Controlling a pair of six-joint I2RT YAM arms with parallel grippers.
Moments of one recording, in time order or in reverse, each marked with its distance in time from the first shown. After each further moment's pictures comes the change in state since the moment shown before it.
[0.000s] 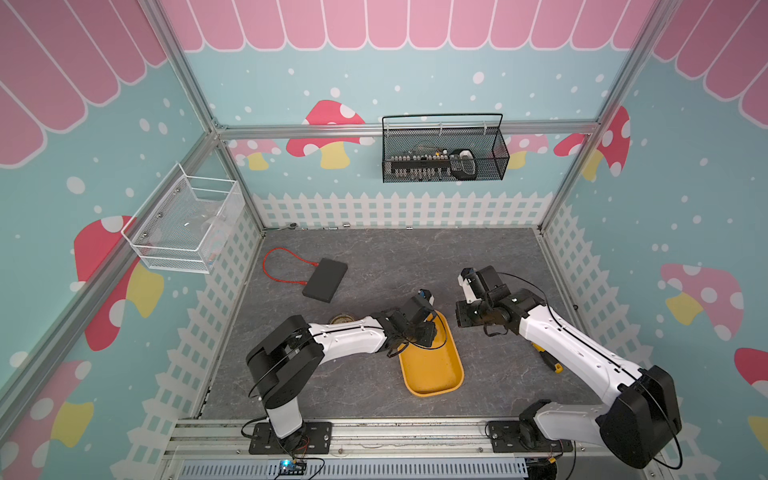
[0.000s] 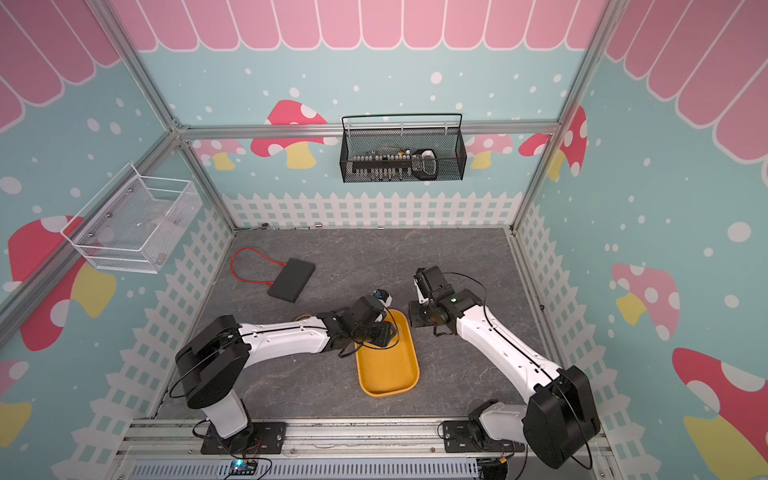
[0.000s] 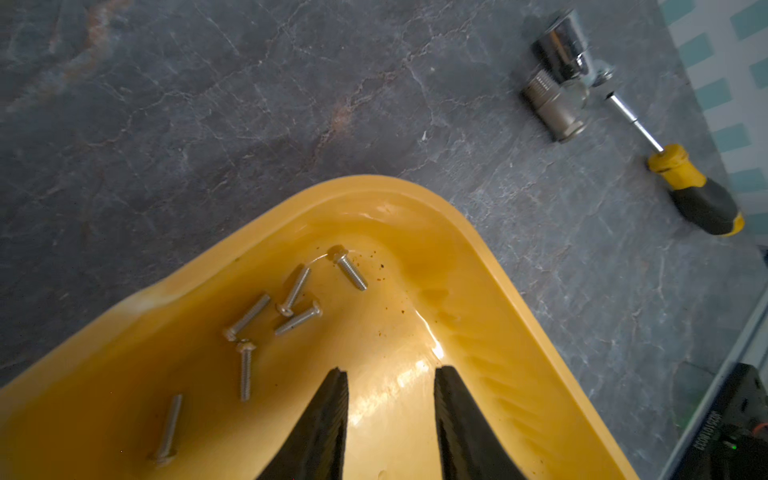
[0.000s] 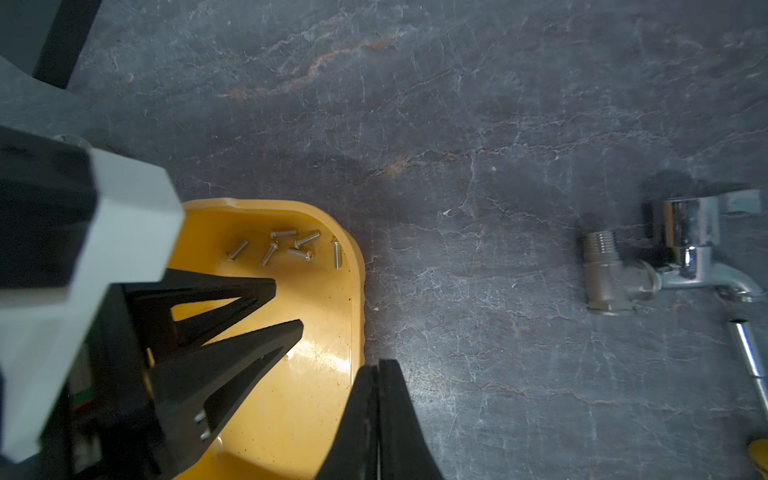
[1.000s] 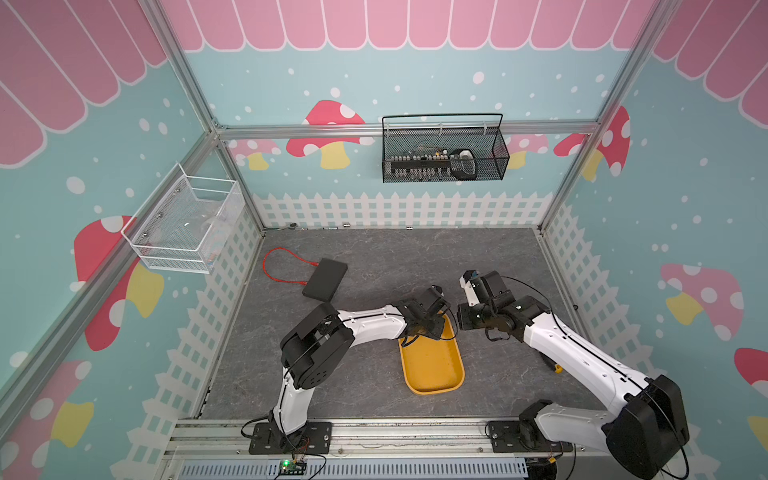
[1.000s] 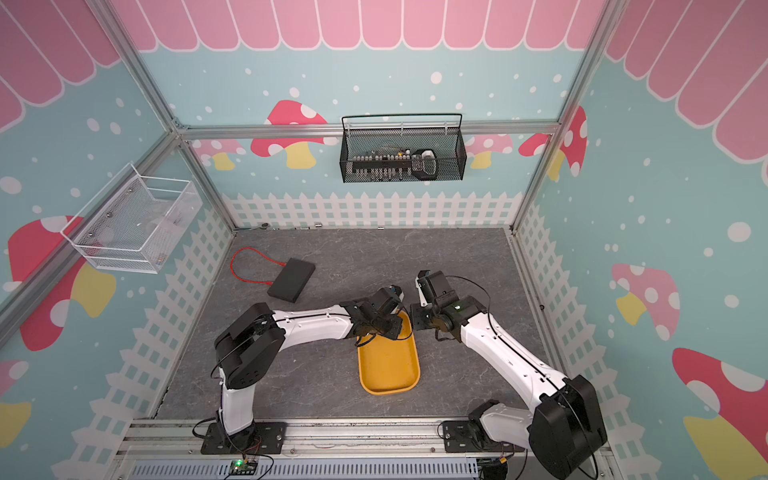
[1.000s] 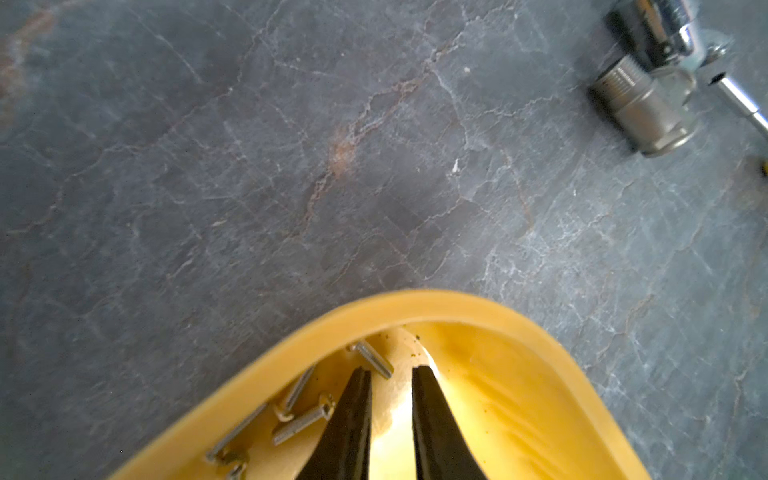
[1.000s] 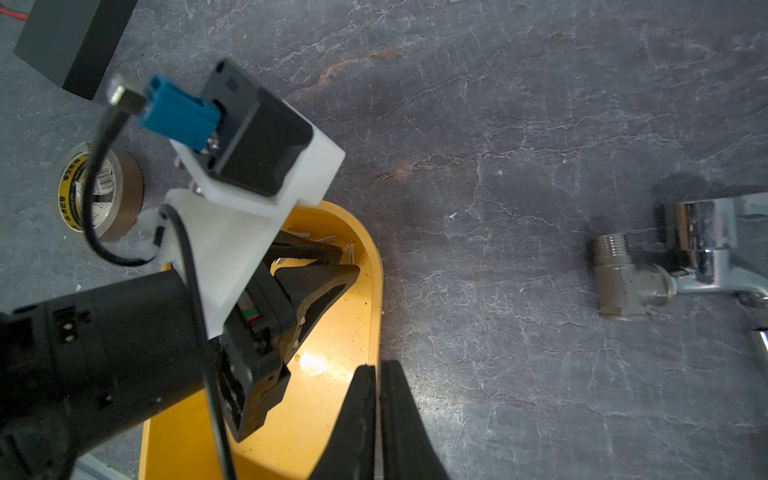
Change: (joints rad) left arm 0.011 0.203 0.223 -0.122 -0.014 0.056; right arm -0.002 -0.041 -0.069 0.066 -0.023 0.006
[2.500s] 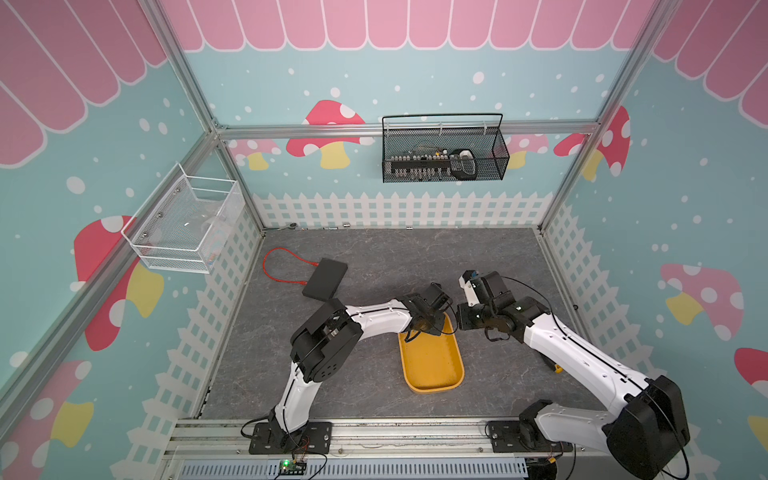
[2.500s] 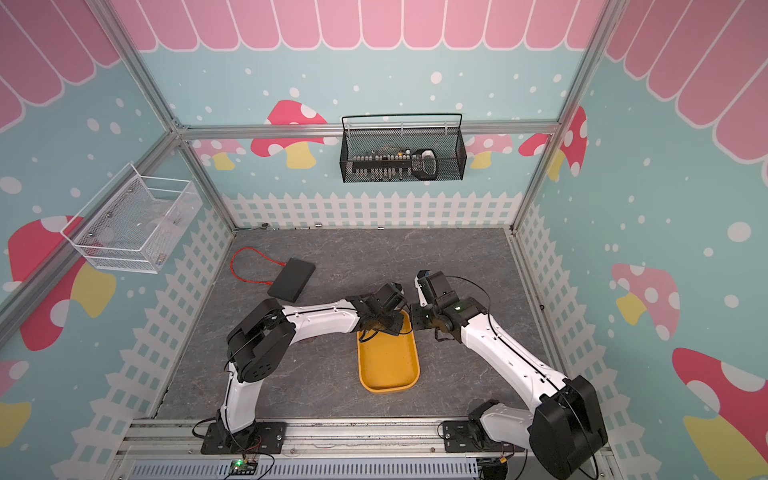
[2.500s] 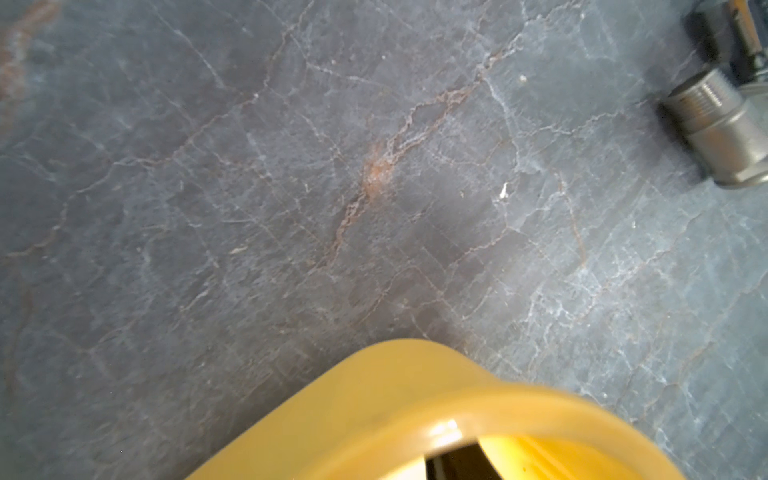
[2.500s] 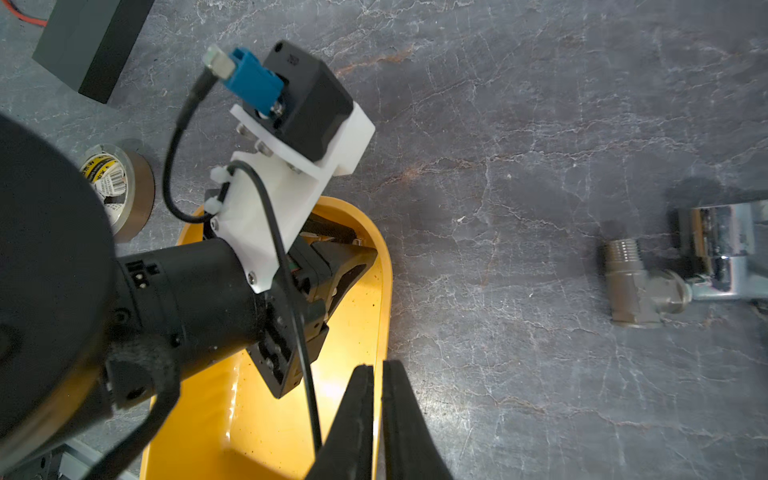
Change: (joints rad) left arm 0.030 0.085 0.101 -0.071 -0.002 -0.022; right arm 0.000 -0.006 -0.013 0.019 -0.012 0.003
